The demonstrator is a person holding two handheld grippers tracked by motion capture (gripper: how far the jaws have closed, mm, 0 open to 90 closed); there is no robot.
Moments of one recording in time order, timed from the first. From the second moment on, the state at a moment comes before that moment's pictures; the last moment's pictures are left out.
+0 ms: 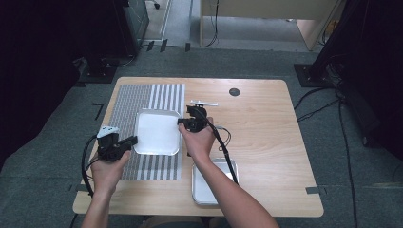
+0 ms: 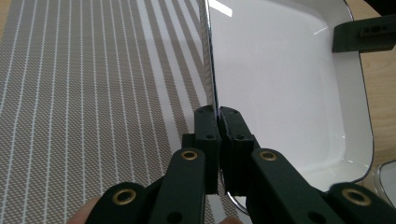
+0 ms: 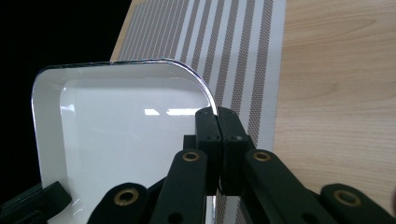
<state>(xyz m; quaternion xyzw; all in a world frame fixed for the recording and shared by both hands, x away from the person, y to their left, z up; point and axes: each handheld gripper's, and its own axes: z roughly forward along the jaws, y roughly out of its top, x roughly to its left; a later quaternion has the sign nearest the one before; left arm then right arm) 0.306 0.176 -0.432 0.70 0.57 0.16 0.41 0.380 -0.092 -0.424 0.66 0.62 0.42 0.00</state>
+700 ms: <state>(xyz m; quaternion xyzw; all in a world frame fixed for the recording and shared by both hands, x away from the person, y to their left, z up) 0.361 0.218 -0.458 0.68 0.61 0.16 0.38 0.443 -0.039 -0.453 0.67 0.63 0.39 -0.01</state>
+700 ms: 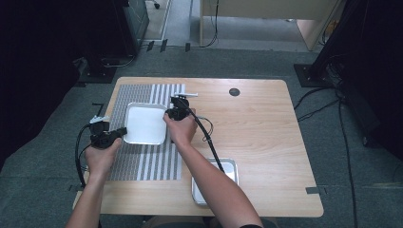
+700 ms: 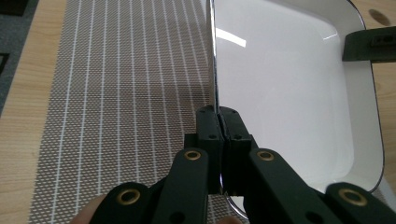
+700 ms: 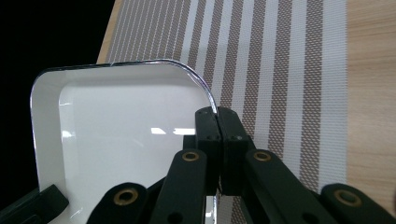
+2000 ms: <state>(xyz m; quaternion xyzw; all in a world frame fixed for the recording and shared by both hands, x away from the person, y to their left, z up) 0.417 0.240 -0.504 0.62 0.68 0.07 0.38 0.484 -0.013 -0.507 0.69 0.61 0.39 0.03</state>
